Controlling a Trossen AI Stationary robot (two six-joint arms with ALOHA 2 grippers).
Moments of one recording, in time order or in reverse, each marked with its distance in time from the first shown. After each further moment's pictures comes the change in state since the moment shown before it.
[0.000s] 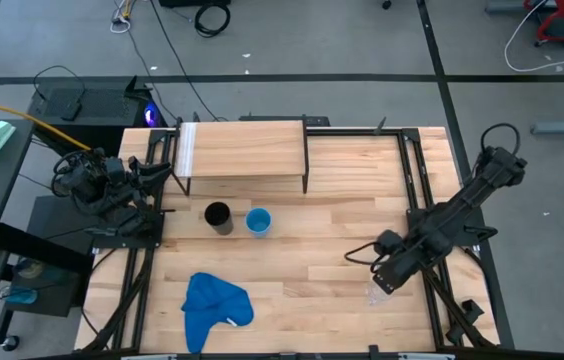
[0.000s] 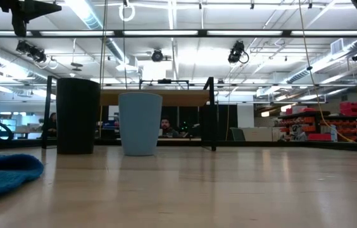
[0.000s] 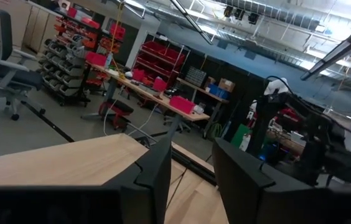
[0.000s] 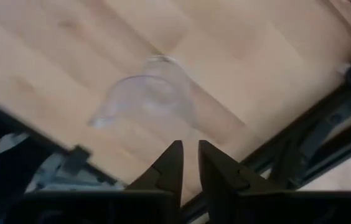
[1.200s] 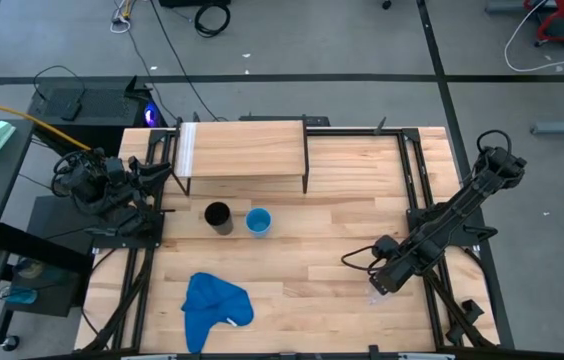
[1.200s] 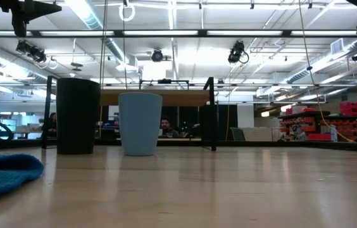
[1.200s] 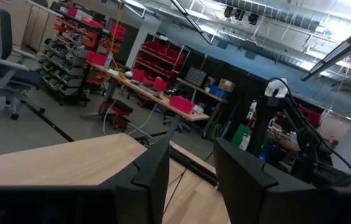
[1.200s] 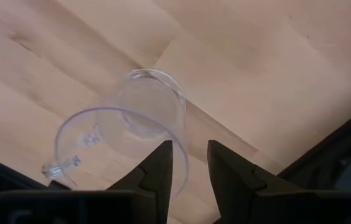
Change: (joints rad) left arm 0.000 0.000 0.000 0.000 0.000 -0.005; right arm 0.015 0.001 -0.210 0.239 0.030 0.066
